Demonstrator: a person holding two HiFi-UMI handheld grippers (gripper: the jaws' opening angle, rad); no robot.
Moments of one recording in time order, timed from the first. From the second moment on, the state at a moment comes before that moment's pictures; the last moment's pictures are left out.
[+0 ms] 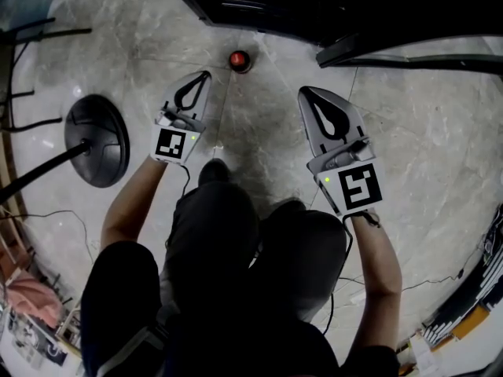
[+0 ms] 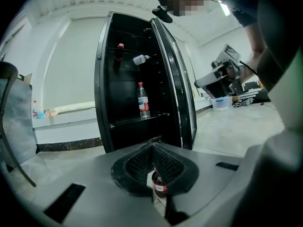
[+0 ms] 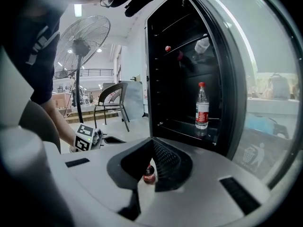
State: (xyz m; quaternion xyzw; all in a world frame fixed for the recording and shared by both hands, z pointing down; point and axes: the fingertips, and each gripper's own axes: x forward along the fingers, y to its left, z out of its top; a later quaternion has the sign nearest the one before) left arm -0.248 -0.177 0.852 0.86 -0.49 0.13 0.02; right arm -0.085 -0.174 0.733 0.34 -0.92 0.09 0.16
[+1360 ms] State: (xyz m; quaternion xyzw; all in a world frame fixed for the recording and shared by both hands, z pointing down) left arm -0.220 -0.149 0.386 0.84 -0.54 0.06 -0.01; right arm -0.046 -0.132 0.381 0.46 -0.88 0.09 0.11
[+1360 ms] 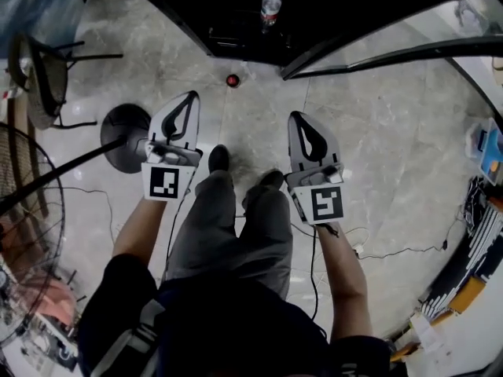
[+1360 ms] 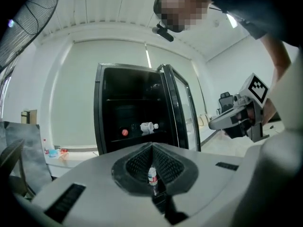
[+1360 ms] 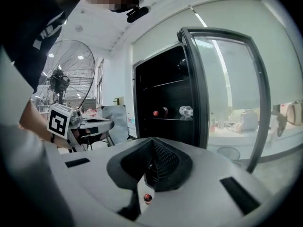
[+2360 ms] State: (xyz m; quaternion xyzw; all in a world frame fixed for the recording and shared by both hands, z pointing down) left arm -0.180 -0.099 0.063 0.84 -0.54 0.02 0.00; right arm 0.024 -0.076 0.065 0.57 -0.82 0.06 0.07
